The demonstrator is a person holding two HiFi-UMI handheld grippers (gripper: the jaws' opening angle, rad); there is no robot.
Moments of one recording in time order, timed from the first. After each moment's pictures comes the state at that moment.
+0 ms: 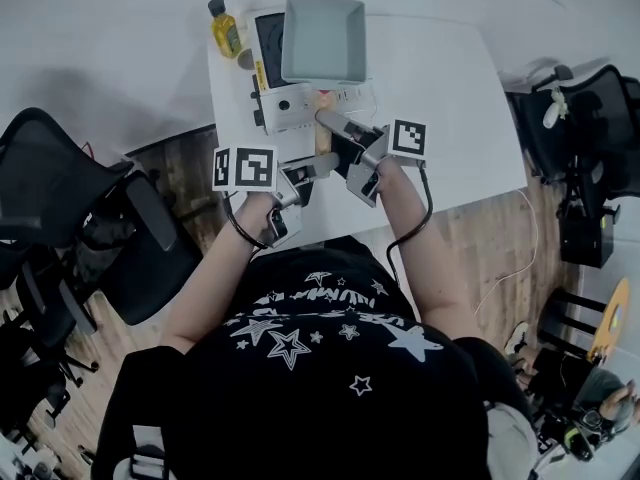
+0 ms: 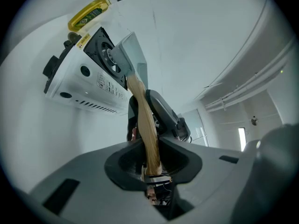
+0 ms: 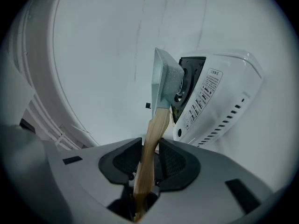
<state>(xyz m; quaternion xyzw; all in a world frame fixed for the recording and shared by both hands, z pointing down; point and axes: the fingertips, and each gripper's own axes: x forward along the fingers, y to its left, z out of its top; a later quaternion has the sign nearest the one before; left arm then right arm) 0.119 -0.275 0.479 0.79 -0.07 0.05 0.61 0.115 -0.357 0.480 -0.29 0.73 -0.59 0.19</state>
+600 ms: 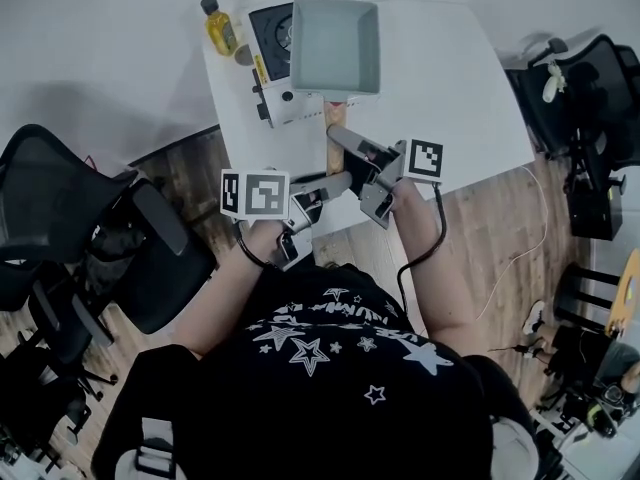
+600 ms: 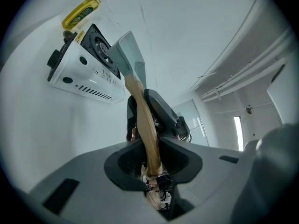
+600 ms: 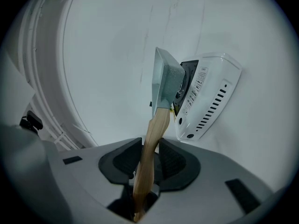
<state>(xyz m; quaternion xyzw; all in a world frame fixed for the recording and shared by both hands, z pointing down) 0.107 -0.217 0.470 0.81 -0.03 0.07 0.58 0.109 -0.299 0.468 -0.31 0.73 -0.57 0.21</state>
